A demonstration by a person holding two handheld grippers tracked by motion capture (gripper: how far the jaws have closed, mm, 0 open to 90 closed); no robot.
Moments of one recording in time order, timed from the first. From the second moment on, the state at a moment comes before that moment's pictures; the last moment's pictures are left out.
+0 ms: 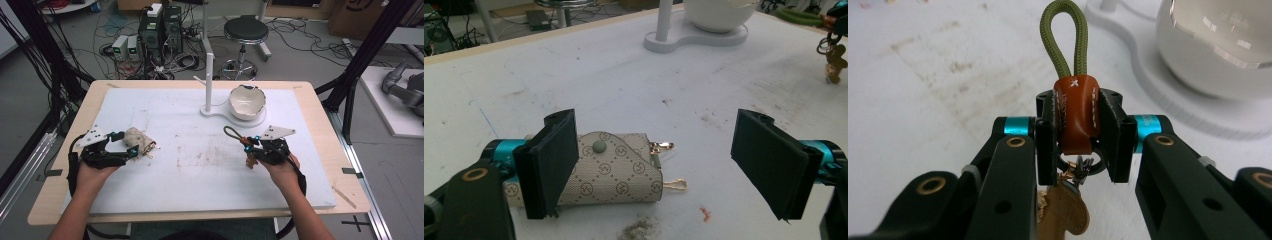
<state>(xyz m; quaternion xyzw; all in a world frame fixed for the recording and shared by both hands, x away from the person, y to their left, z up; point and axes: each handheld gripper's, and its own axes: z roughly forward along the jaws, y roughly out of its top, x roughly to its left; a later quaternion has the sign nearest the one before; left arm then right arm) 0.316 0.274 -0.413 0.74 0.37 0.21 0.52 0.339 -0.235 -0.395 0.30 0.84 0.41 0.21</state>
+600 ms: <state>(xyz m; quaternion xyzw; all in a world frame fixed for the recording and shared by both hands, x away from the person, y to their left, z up) 0.315 0.277 -0.412 0.74 0.36 0.21 0.53 0.373 -0.200 -0.339 0.28 0.81 0.43 0.28</state>
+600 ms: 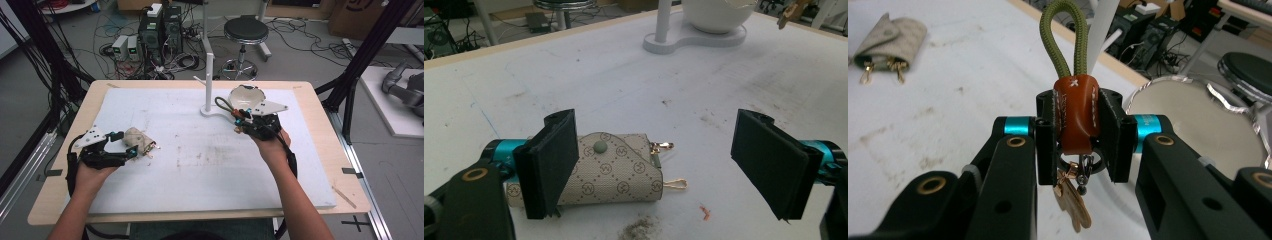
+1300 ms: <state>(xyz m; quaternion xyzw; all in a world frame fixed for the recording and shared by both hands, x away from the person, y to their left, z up) 0.313 0.280 -0.412 0.74 0.36 0.21 0.53 0.415 -0.156 -0.280 0.26 0.81 0.42 0.33</state>
